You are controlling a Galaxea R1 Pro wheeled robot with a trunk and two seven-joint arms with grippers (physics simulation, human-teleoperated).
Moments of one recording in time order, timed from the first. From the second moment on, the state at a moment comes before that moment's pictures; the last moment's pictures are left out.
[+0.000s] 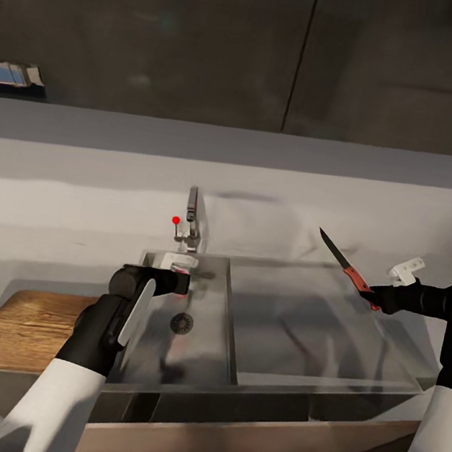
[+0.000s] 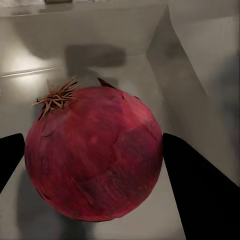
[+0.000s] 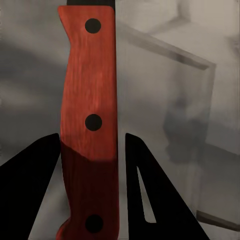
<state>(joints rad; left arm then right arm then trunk) -0.73 -0.17 -0.09 -1.29 0.03 0.95 -0.05 -0.87 -0.26 -0.43 -1.44 0.99 0.62 1.40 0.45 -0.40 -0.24</state>
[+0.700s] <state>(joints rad) -0.73 -0.17 -0.11 -1.30 0.03 0.99 -0.05 -0.87 -0.26 -0.43 -1.44 0.99 0.62 1.40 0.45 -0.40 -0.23</state>
